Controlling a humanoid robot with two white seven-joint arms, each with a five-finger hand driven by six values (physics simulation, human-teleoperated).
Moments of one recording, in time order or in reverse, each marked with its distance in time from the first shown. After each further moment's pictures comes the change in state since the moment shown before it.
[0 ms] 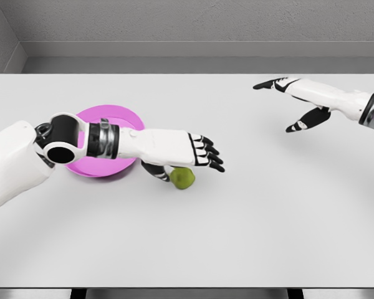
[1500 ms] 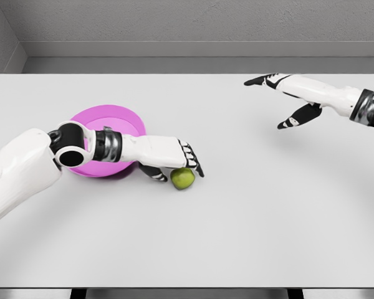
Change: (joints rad) left arm 0.028 -0.065 -0.018 0.190 -0.085 0.000 0.000; right arm -0.025 0.033 0.009 -0.004 0.003 0.000 0.000
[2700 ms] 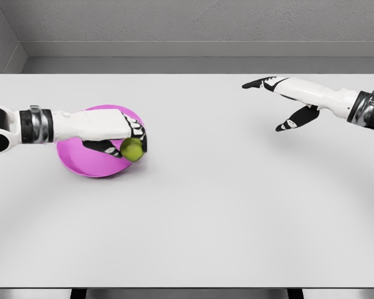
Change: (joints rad) left arm -0.002 0.289 0.116 -0.044 0.207 0.000 0.004; right arm 0.000 0.007 0.015 0.009 -0.002 0.000 0.000
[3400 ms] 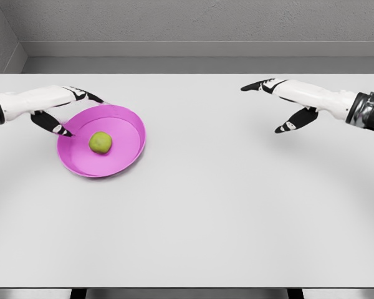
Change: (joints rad) left arm 0.005 -0.020 0.132 0.418 0.105 0.000 0.001; right arm -0.005 -0.008 0.016 0.001 0.000 0.000 0.000
